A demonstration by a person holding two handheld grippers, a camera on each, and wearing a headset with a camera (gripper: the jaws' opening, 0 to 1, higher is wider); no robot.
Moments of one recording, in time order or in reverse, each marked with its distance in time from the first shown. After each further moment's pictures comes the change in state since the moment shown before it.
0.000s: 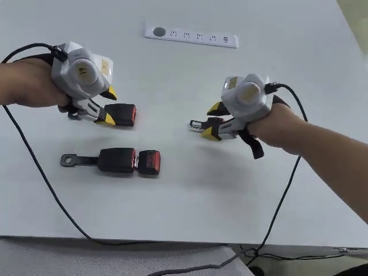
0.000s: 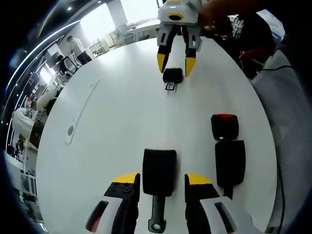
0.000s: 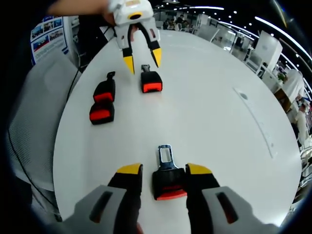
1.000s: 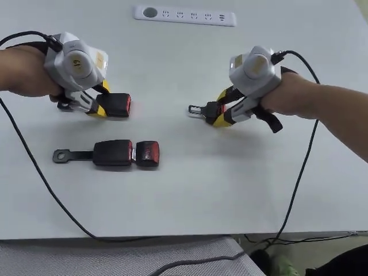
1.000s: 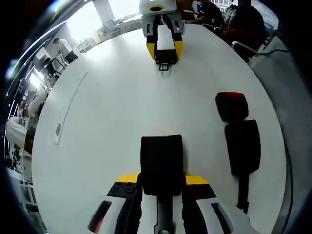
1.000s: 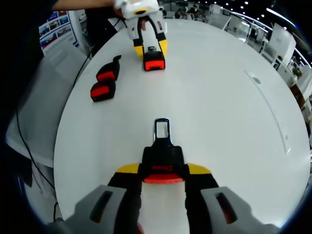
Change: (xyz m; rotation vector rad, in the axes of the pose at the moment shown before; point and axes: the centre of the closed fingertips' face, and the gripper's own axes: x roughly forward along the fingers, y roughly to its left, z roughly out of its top) left arm 0.032 0.008 -0.025 0.064 0.064 -0.066; right arm 0.005 0.000 -0.030 -0.015 0.095 0.142
